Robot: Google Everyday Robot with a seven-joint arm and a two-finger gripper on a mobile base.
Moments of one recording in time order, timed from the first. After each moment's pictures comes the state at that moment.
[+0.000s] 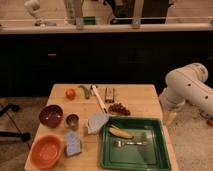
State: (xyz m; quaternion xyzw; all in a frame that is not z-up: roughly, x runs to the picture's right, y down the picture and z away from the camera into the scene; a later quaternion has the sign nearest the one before) arm 0.286 0.111 0.683 -0.28 0.02 0.02 0.96
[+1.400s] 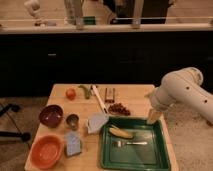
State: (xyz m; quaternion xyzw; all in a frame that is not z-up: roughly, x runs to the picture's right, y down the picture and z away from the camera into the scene) arm 0.206 0.098 0.685 -0.24 -0.09 0.05 0.97
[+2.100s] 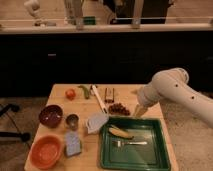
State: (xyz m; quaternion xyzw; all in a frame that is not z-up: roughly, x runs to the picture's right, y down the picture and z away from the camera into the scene) arm 0.149 0.078 0.712 -0.21 -0.16 0.05 0.96
